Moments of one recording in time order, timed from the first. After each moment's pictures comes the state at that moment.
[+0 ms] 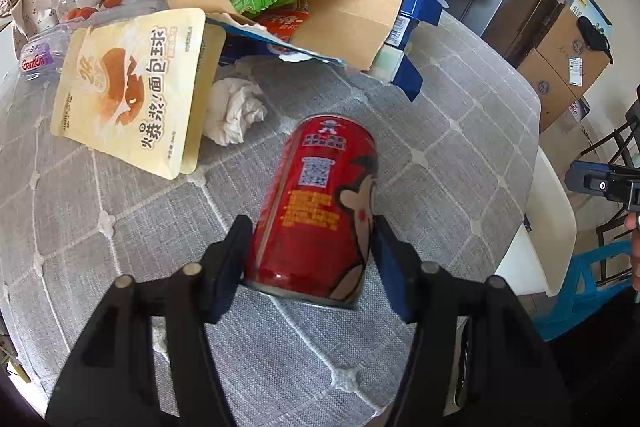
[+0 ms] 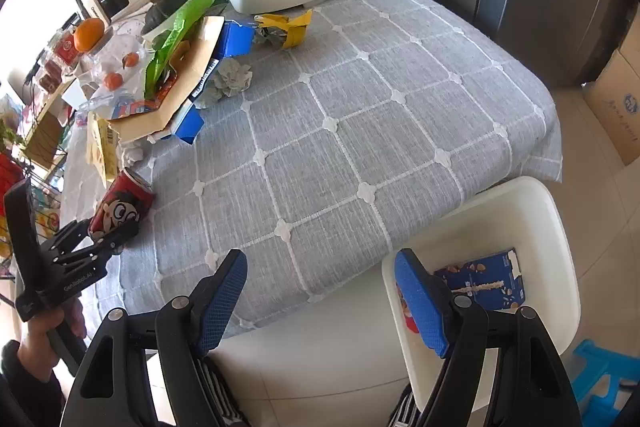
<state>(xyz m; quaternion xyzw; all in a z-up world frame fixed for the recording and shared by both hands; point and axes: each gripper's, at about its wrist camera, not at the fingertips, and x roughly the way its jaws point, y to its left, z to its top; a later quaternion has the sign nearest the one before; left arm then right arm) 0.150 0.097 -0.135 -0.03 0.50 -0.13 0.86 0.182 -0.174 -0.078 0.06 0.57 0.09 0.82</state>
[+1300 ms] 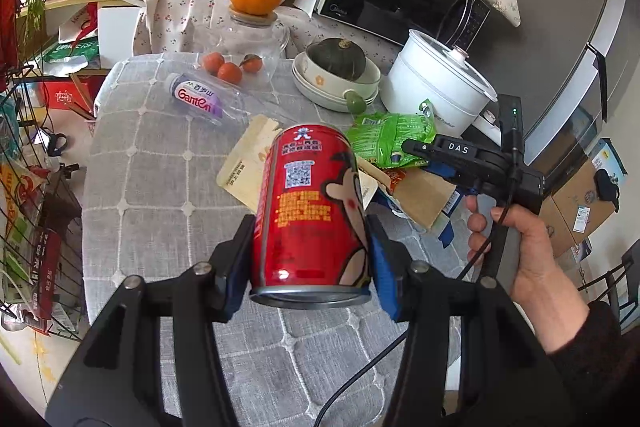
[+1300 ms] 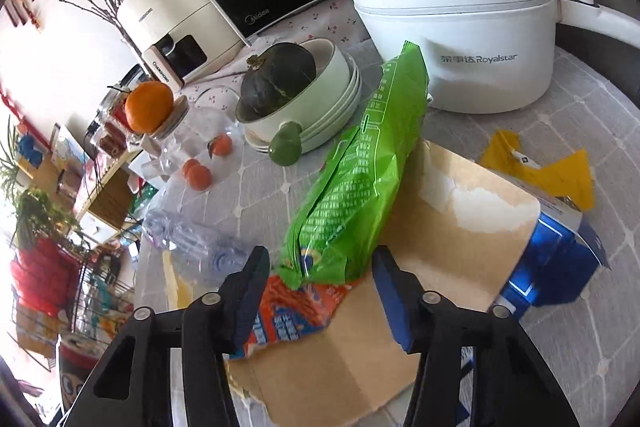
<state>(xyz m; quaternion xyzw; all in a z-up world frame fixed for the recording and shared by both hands) 0.122 0.214 -0.055 -0.19 0.37 0.00 0.91 0.364 0.012 -0.081 0.16 0.46 0.22 0.84</state>
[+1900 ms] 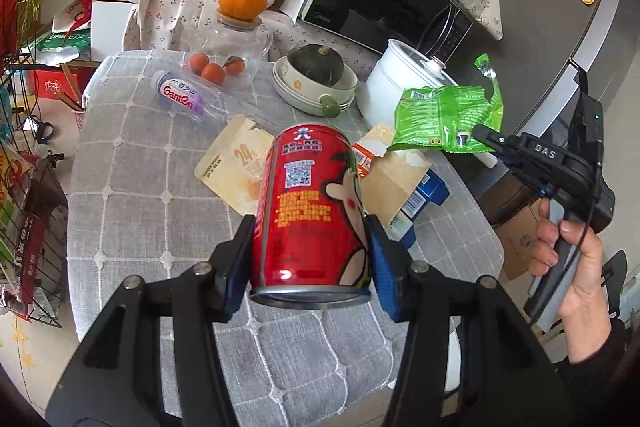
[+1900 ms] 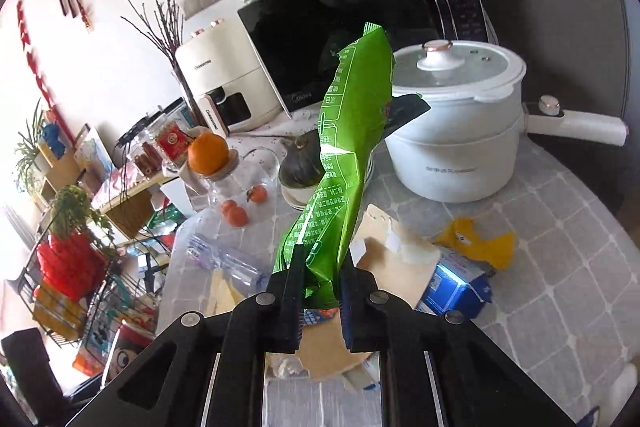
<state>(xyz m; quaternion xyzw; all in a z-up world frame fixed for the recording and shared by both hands) 0.104 0.195 -0.037 -0.22 0.35 -0.03 0.91 0.286 -0.041 0.033 0.12 0.36 0.24 0.89</state>
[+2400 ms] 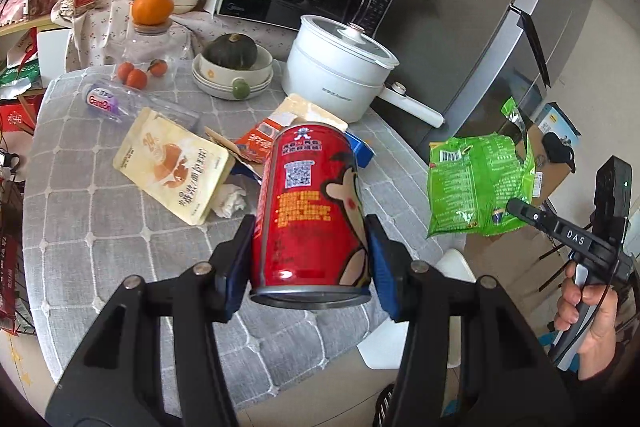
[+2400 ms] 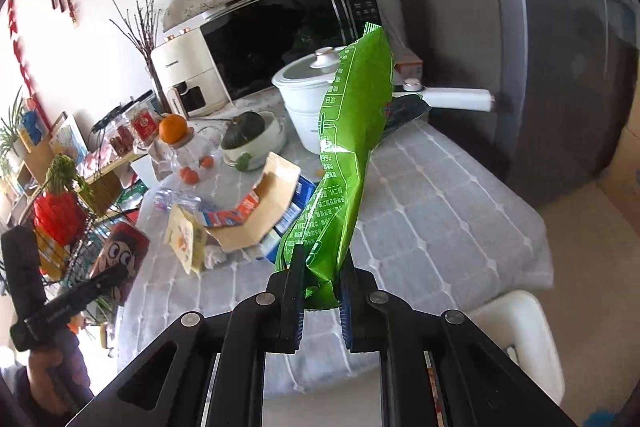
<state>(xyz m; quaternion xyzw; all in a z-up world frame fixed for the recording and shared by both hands) 0.088 0.104 -0.019 -0.17 0.36 -0.10 0.91 0.146 -0.193 0.033 0.09 0.38 0.15 0.91</state>
